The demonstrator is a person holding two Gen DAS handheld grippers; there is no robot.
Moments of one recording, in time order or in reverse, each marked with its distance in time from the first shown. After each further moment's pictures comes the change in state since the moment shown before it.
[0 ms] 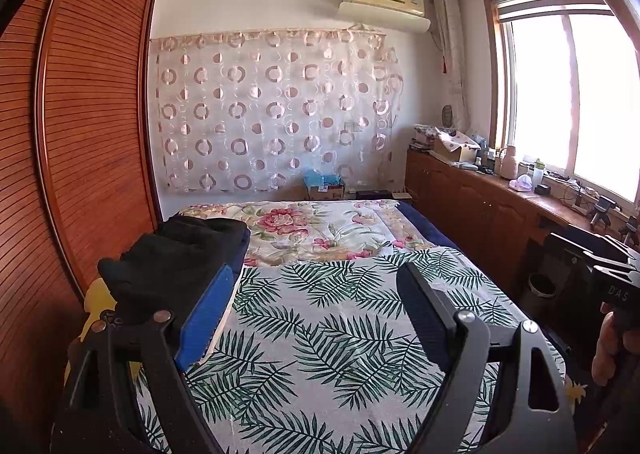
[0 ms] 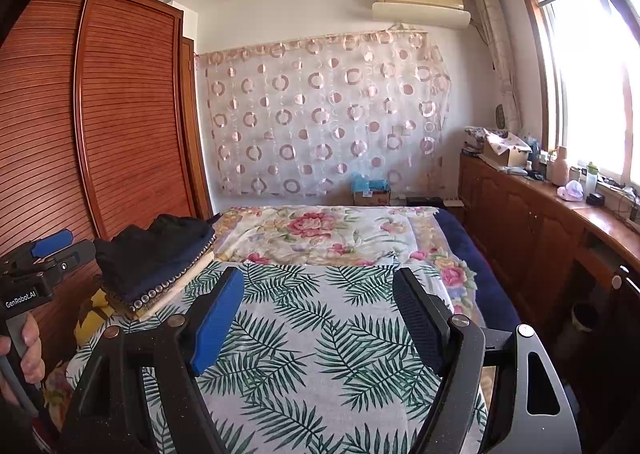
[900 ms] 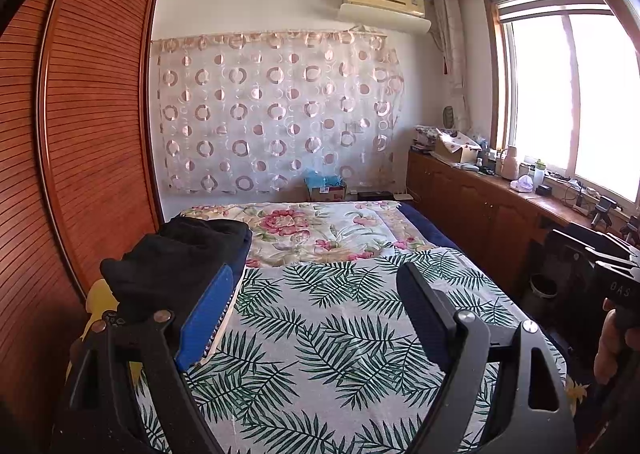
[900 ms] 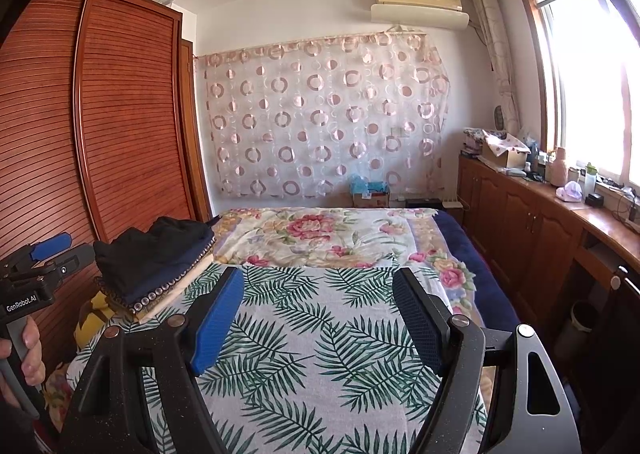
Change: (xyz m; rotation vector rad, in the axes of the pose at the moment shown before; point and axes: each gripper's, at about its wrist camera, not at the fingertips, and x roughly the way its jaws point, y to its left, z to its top) left arm 0.001 0.002 -0.003 0.001 -0.003 0.000; right arm 0.005 -0.001 -0.001 -0.001 -0.007 -0.002
